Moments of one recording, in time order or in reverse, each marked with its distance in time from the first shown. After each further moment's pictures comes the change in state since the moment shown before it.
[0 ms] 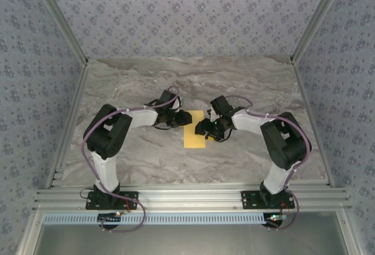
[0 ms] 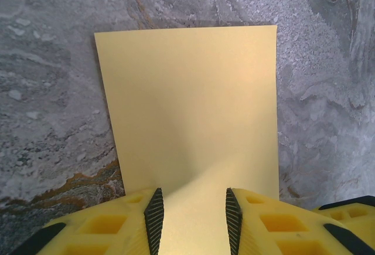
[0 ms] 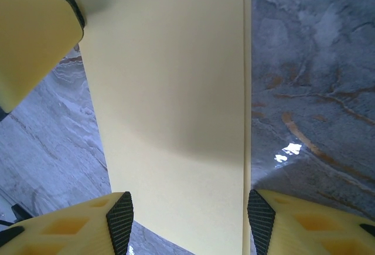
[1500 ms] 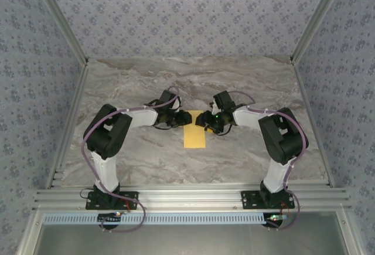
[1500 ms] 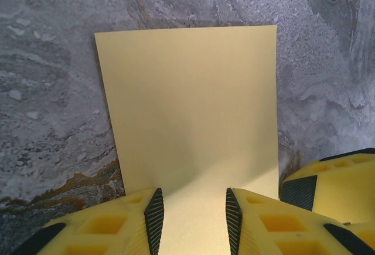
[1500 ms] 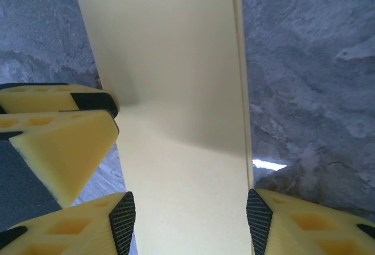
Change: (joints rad) left arm 0.001 0.000 0.000 0.000 0.000 0.000; right arm -0.056 0.058 0.037 0.128 -0.019 0.048
